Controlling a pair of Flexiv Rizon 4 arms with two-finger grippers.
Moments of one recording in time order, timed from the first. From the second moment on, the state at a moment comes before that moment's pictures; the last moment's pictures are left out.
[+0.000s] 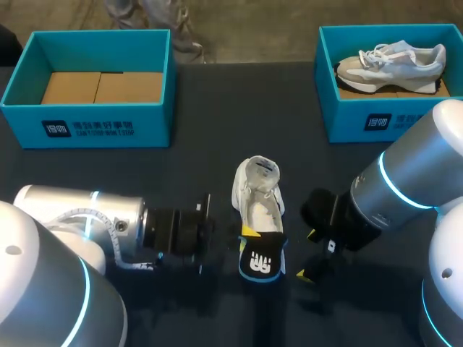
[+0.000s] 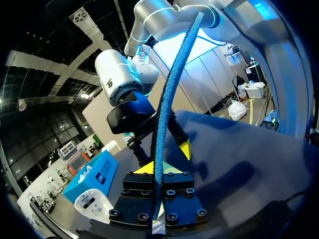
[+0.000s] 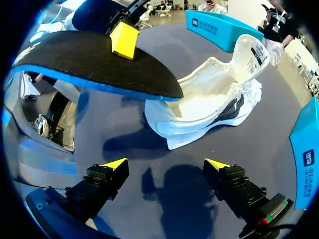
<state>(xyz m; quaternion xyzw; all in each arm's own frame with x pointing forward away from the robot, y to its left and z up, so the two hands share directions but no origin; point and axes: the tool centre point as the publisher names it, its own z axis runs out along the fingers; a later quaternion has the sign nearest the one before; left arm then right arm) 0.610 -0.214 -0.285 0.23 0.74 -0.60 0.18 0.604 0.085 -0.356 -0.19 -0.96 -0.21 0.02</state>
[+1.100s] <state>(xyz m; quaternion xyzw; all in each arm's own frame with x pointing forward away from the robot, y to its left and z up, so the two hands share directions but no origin) 0.630 -0.218 -0.300 0.21 0.74 -0.61 0.18 0.604 0.085 -0.356 -0.19 -0.96 -0.21 0.02</state>
